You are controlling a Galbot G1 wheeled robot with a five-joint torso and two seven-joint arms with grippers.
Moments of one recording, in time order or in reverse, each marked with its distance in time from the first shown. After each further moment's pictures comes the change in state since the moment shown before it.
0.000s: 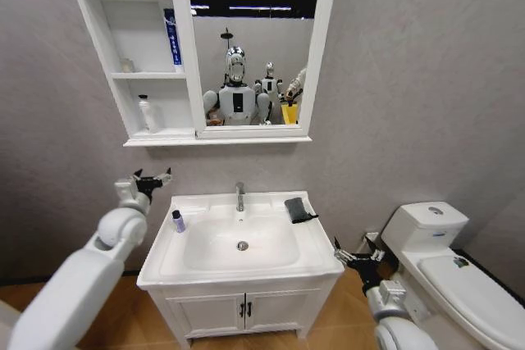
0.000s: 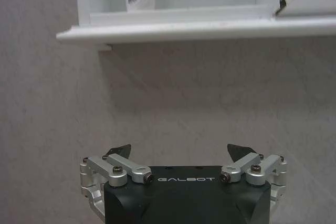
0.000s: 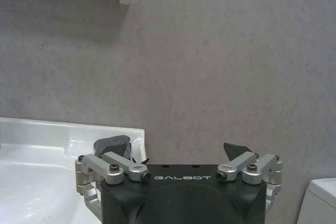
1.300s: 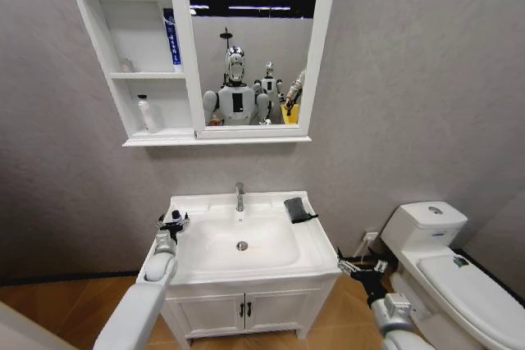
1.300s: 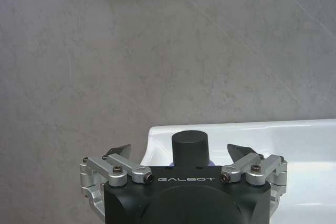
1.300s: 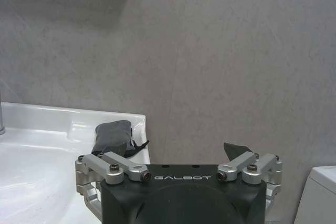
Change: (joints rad) left arm 0.034 -0.239 -0.037 0.478 0.317 -0.339 0.187; right arm -0.036 -0.016 0.011 -0.059 0.026 0.066 -0.023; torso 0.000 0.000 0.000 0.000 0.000
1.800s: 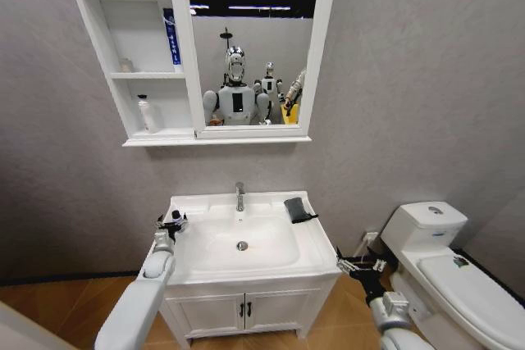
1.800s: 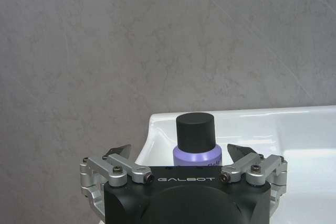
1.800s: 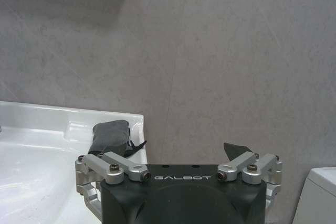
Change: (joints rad) left arm -0.012 -0.003 -0.005 0.051 -0.003 0.001 0.030; right arm 0.017 -0.006 0.004 -0.013 -0.003 -0.005 -0.003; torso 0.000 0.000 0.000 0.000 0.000
